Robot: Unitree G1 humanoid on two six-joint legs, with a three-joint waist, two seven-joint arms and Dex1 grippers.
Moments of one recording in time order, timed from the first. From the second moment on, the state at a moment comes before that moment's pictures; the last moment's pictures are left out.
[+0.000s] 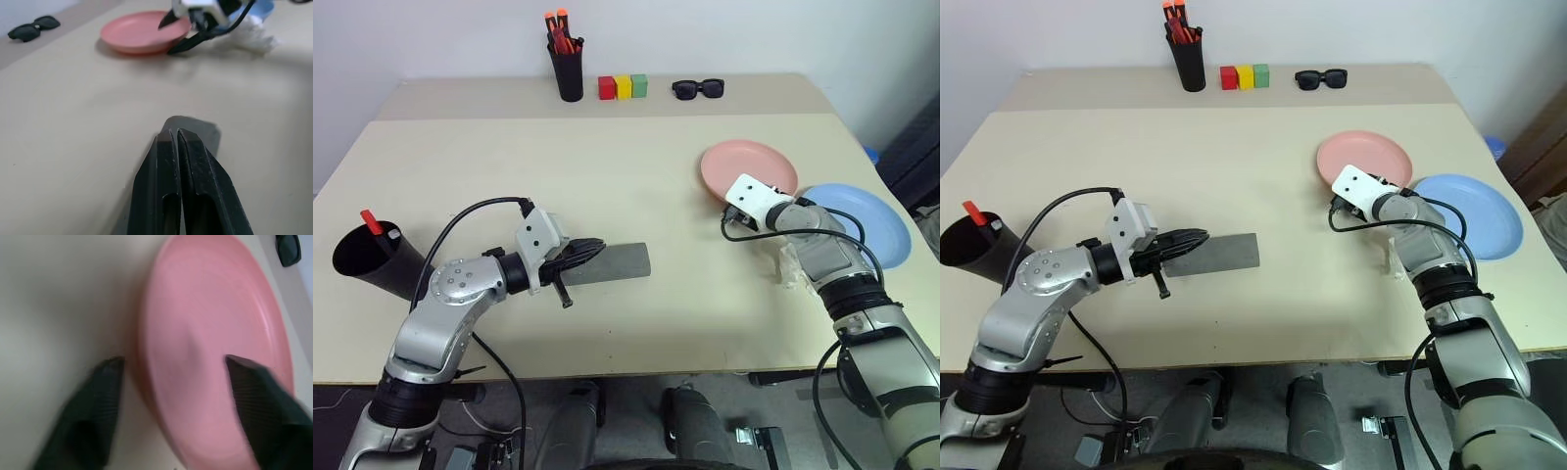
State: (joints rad) left arm -0.23 0.59 -0.02 -0.45 -0.36 0.48 -0.78; right arm -0.75 -0.63 0.27 0.60 -0.29 0.15 0.47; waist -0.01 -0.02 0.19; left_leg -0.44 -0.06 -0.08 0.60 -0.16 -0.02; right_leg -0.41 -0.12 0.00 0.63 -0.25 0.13
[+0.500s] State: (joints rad) left arm -0.23 0.47 -0.03 -0.48 -0.42 0.49 -0.71; right arm -0.53 -0.83 0.10 0.19 -0.27 0.12 0.54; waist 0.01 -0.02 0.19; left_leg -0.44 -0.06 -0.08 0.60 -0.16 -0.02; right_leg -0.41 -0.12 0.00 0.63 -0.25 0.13
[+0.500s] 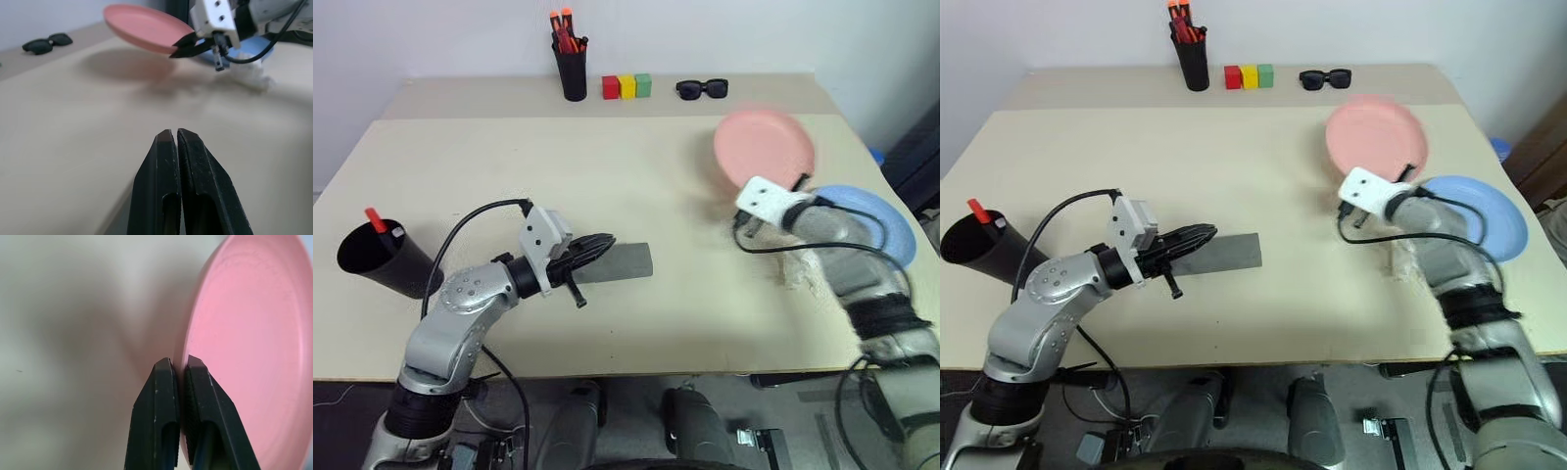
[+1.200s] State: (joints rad) left arm -0.33 0.40 -0.15 -0.30 -0.40 0.40 -0.78; right arm 0.03 -1.00 -0.33 -0.17 -0.17 0.40 0.69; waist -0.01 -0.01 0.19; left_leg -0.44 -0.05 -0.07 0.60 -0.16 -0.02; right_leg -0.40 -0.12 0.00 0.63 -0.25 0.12
